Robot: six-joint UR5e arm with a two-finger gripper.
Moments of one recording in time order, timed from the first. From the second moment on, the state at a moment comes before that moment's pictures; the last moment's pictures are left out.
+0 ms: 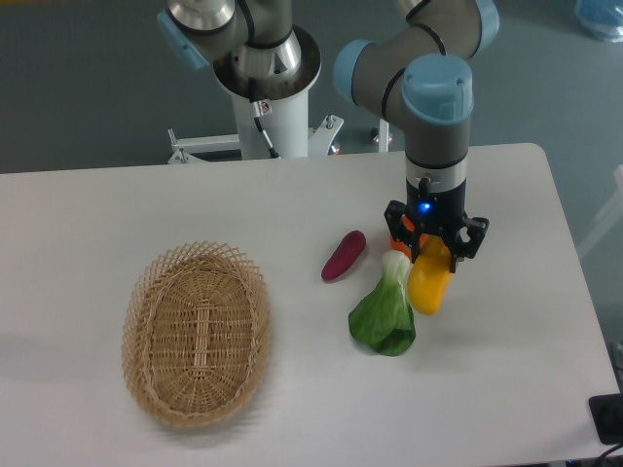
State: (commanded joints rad) arm 2.64 -1.81 -1.78 -0.81 1.52 1.09
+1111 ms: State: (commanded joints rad) arm 2.55 -1.95 -1.68 -0.77 1.52 0.78
